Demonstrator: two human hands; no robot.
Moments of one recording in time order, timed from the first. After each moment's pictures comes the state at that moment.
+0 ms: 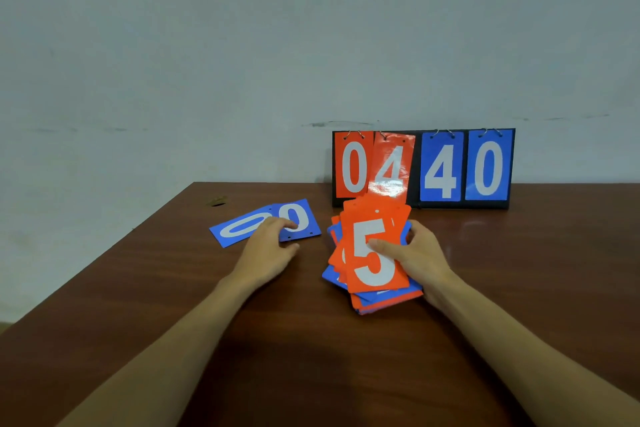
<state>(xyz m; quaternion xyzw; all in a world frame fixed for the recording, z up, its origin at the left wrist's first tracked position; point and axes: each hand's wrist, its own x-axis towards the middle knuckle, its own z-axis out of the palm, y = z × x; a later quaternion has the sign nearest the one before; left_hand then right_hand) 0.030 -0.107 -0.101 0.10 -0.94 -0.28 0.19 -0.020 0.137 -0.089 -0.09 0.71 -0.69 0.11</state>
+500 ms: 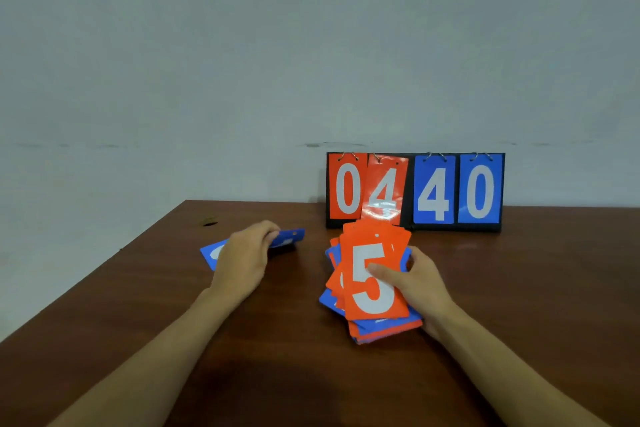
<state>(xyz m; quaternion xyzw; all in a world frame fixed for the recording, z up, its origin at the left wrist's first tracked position) 0.023 -0.123 -0.085 0.05 -0.92 -0.18 0.35 -0.021 0.143 -0.091 -0.08 0.69 -0.71 0.12</state>
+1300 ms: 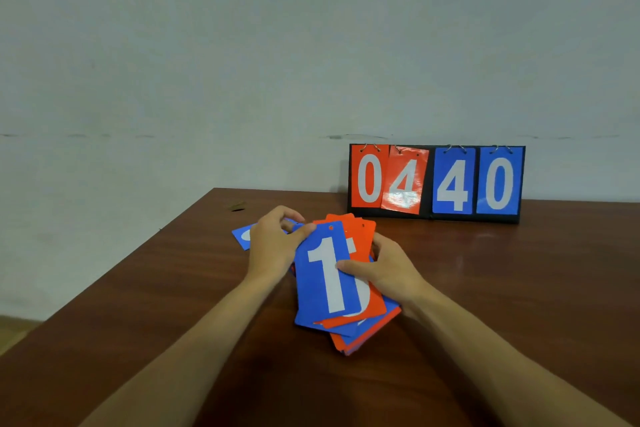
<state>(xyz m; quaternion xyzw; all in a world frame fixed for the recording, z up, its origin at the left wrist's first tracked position) 0.065 -0.085 -0.063 0.15 -0.82 -0.44 0.34 0.023 0.092 -0.071 -0.22 0.74 -0.61 0.17</state>
